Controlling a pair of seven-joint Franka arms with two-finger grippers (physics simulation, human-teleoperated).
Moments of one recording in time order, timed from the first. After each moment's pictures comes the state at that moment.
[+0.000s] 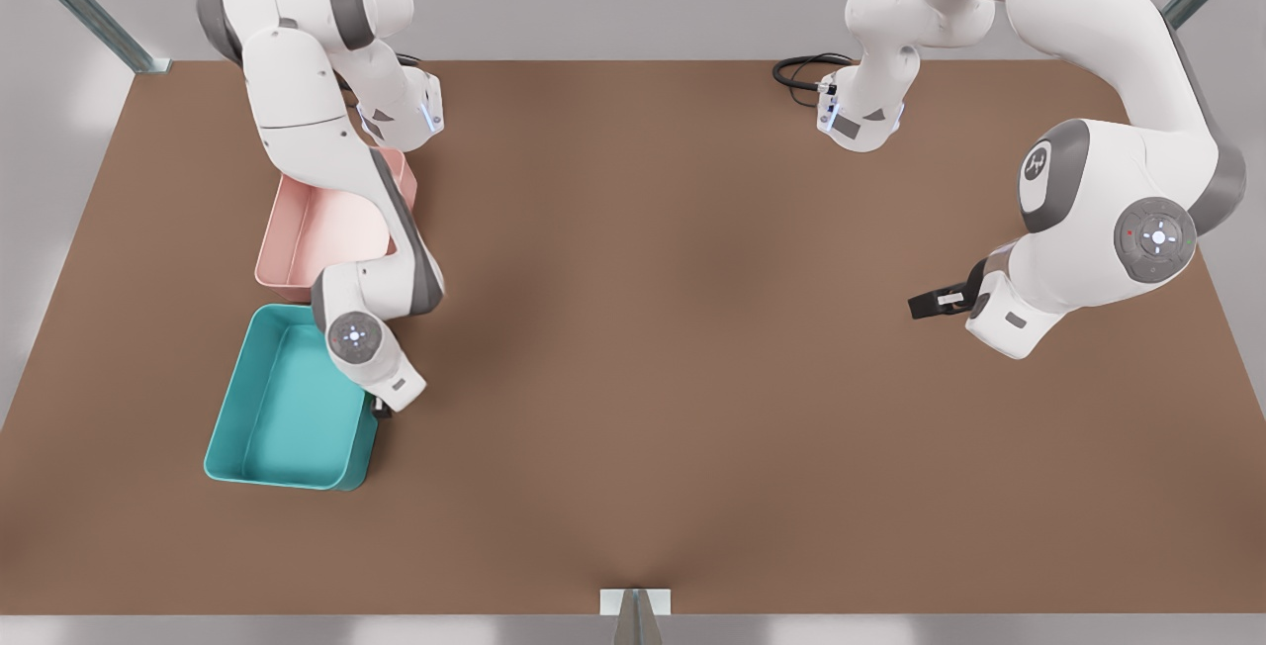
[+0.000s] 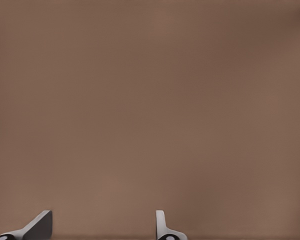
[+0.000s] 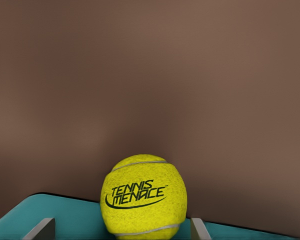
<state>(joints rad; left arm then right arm) -0.12 0.33 -0.02 -1.26 -0.06 1.40 -0.35 0.34 0.57 -0.17 -1.85 -0.15 2.31 -1.33</state>
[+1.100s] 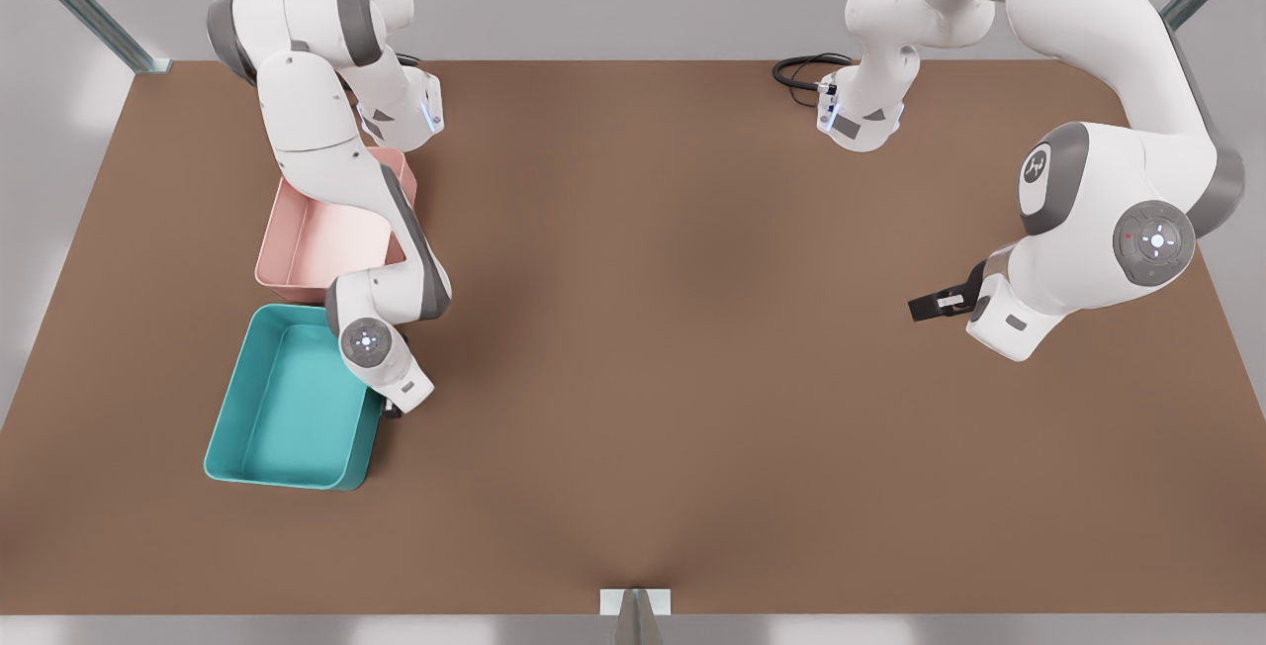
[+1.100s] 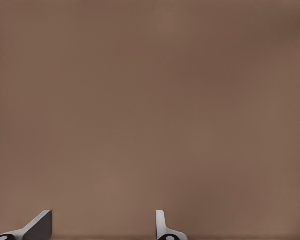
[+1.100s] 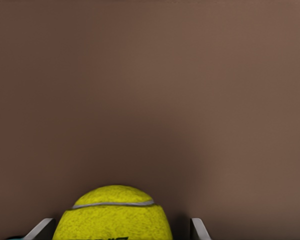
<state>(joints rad) -0.12 0.34 -0.02 -1.26 -0.06 1.40 -0.37 0.35 0.64 -0.17 -1.87 -0.11 2.40 -1.31</state>
